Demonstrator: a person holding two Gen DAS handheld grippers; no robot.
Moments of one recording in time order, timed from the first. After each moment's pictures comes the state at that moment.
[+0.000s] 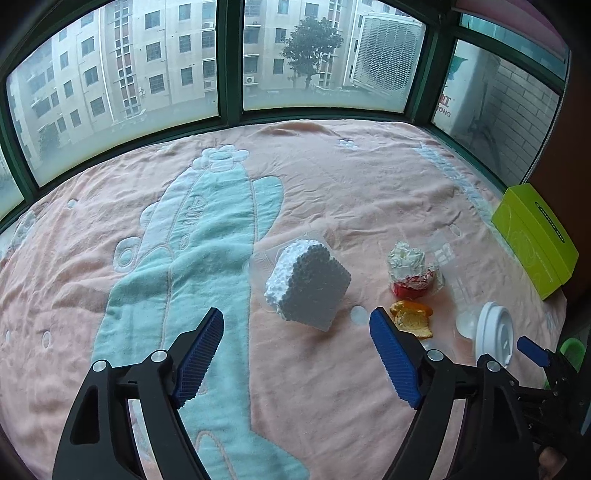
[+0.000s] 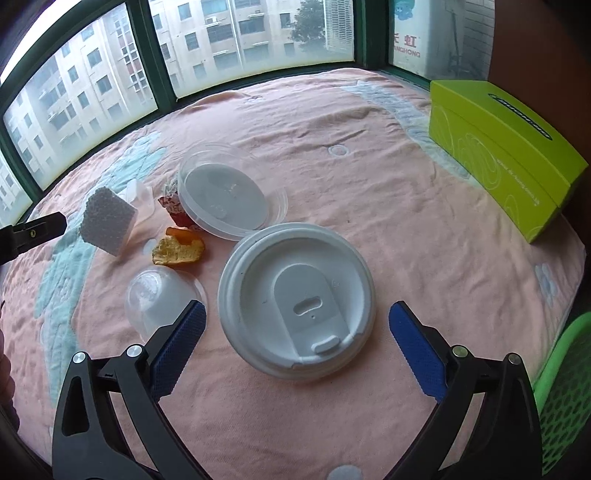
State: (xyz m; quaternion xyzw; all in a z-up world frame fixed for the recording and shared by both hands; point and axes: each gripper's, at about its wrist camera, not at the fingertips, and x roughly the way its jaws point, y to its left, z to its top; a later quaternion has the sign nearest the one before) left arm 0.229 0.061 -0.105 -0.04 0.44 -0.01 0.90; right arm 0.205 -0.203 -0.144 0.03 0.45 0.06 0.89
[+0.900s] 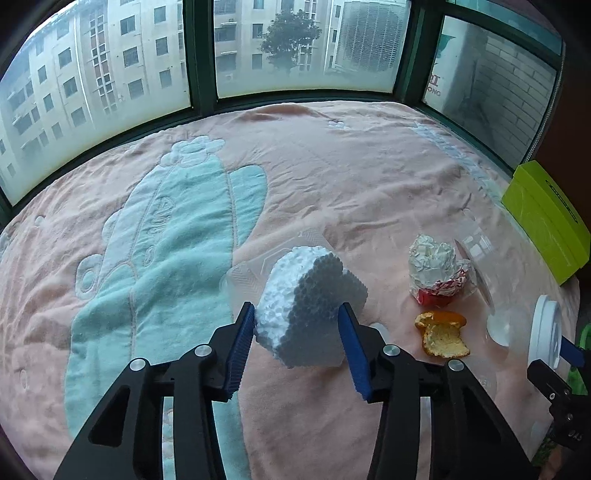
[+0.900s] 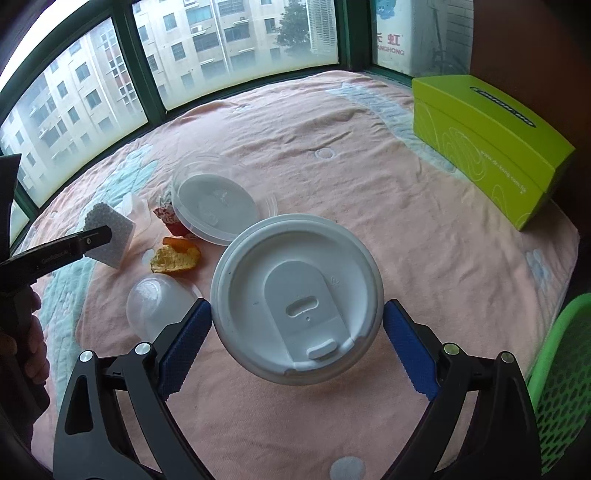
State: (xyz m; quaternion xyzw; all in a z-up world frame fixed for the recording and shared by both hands) left arm 0.271 0.058 -0.145 -0.01 0.45 -0.04 0.89; right arm 0.195 -0.208 -0.133 0.05 0.44 0.04 0.90
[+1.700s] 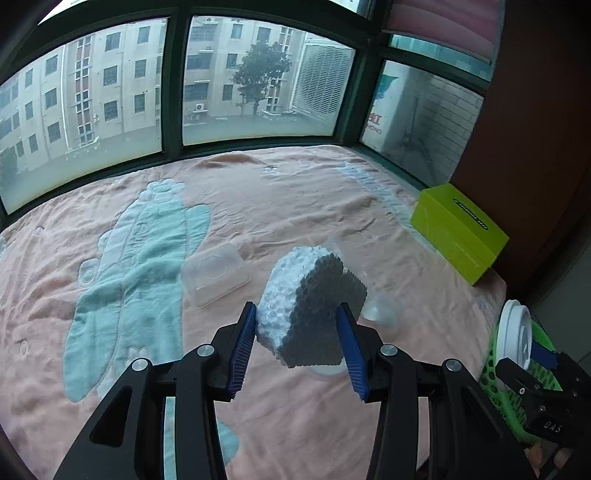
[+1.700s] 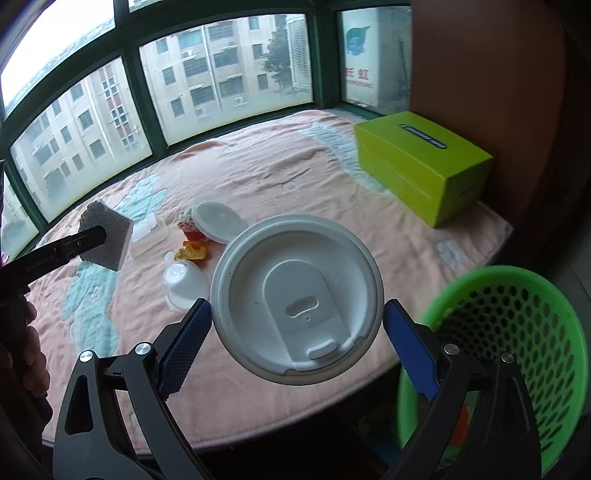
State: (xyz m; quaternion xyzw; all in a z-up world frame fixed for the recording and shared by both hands) left arm 0.164 0.014 -0.062 -0.05 0.38 -0.12 0.91; right arm 0.090 -0.247 -0.062 0.05 0.39 -0.01 0.92
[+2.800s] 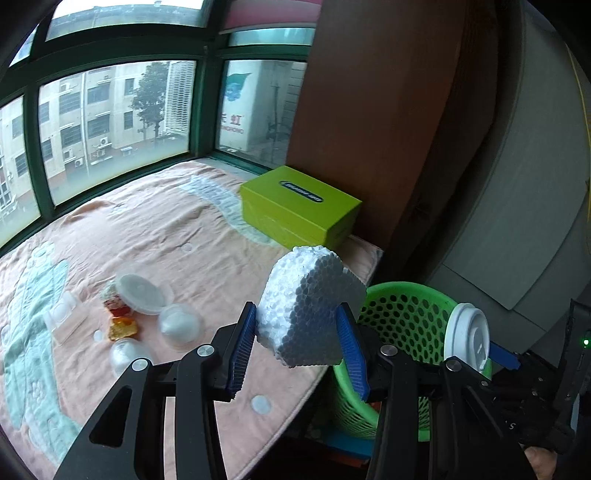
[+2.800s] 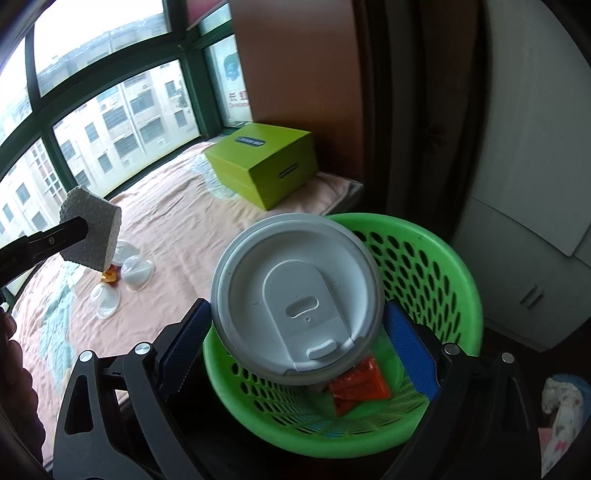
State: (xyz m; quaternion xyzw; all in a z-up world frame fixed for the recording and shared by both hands) left arm 0.094 -0.173 -0.019 0.02 0.35 -0.31 0.88; right arm -0.031 -0.379 -0.052 0.14 0.35 -0.15 0.91
